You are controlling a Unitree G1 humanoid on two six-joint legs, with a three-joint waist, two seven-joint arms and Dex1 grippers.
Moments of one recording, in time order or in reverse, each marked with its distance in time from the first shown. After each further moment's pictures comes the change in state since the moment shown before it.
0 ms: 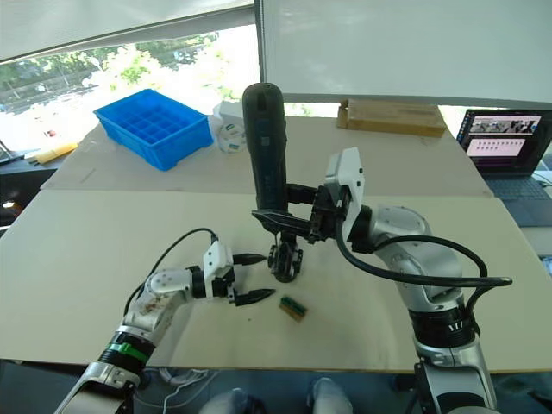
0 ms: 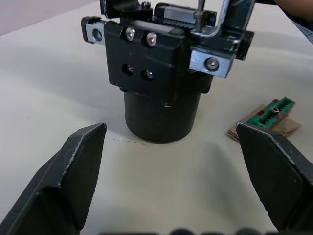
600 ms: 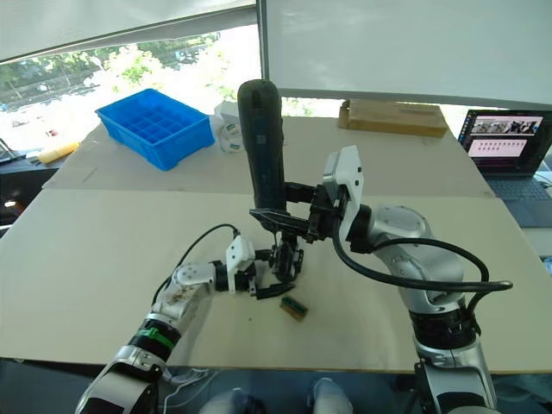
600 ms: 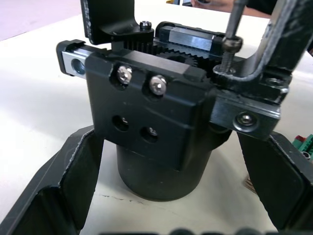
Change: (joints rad) left arm -0.086 -0.114 -0.015 0.117 0.043 -0.021 0.027; right arm -0.001 -0.001 0.001 -0.032 0.000 0.010 -0.022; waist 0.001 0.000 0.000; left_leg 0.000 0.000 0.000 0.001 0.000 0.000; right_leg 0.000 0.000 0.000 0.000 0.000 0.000
